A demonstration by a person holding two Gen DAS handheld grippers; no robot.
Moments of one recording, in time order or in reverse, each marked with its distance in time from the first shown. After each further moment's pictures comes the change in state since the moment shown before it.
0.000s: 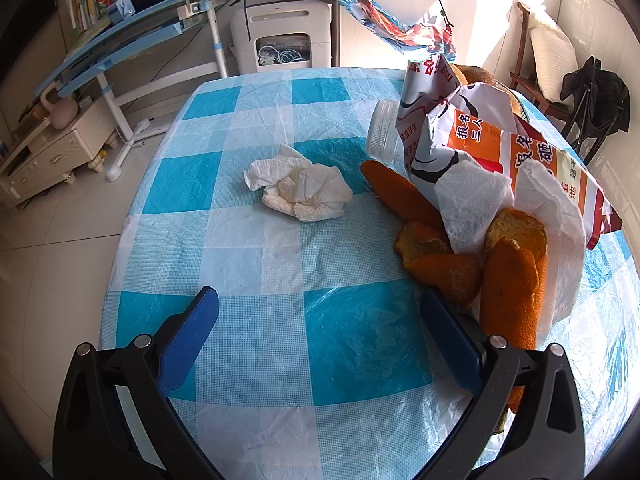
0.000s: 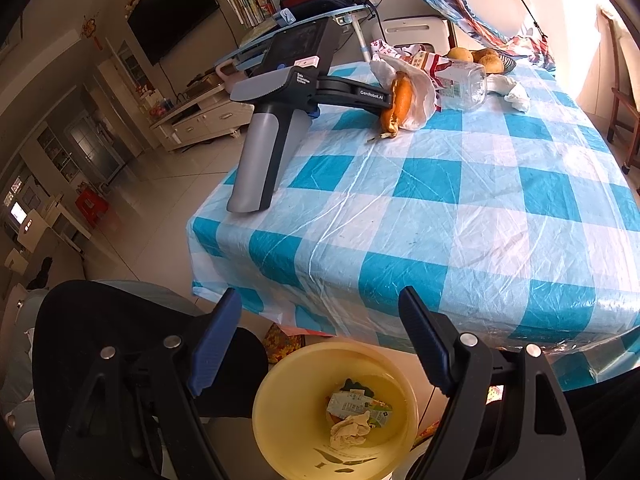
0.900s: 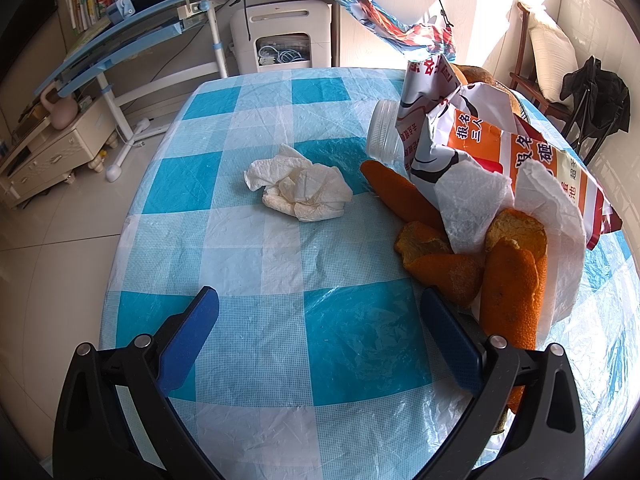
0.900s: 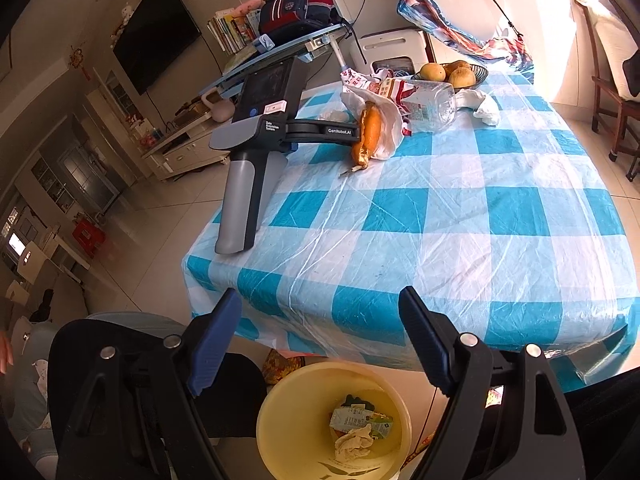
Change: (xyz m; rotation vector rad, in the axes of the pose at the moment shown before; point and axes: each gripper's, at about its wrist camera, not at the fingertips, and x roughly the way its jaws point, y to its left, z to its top) left arm 0.000 0.000 0.000 0.001 -0.001 0.000; right arm -0.021 -0.019 0.018 0.084 -0.078 -0.014
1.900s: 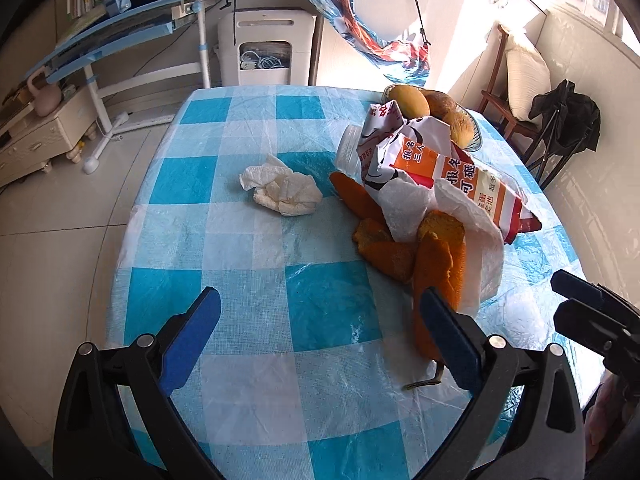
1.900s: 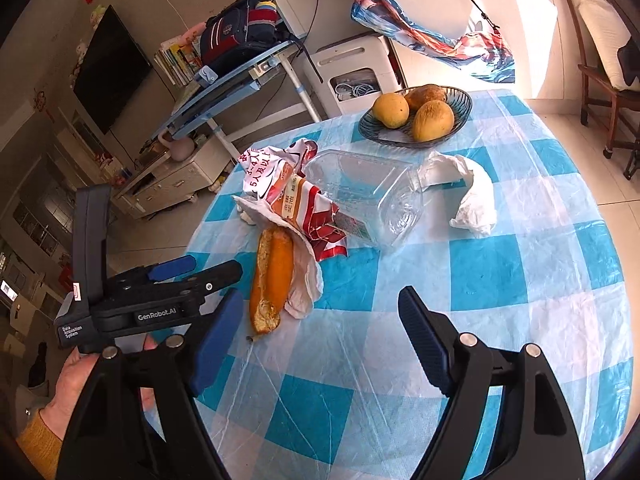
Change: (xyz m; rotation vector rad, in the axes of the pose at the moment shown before) left arm -0.060 0.008 -0.010 -0.018 -0.058 -0.172; right arm 0.075 -0.086 0.125 0.131 -0.037 -0.042
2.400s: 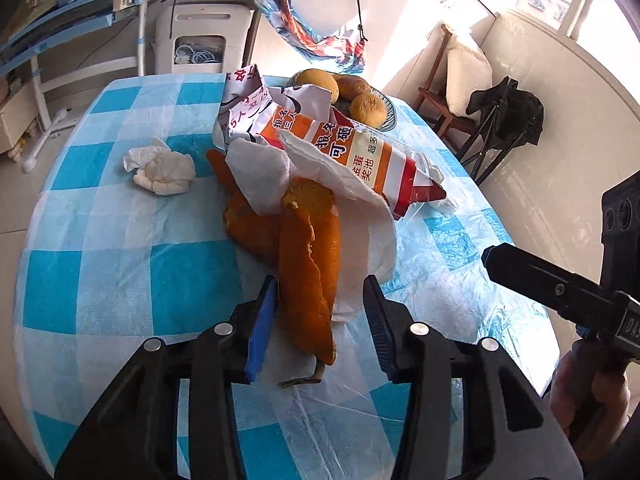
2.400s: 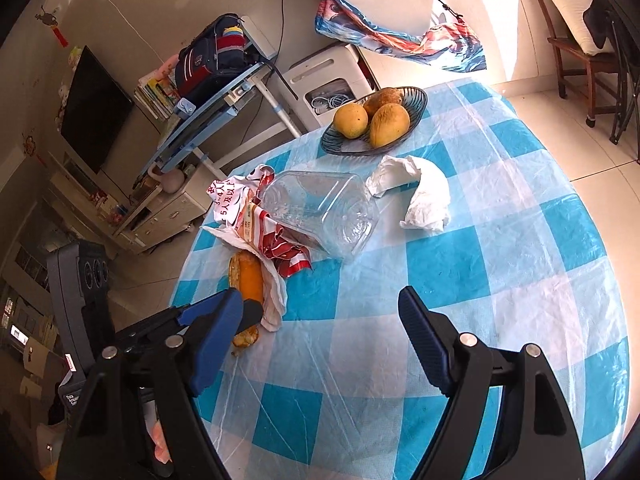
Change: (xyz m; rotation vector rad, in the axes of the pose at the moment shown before) left arm 0.028 -0.043 -0.017 -0.020 0.050 -0.216; right arm -0.009 -0.026 0.003 0.112 -0.038 0.009
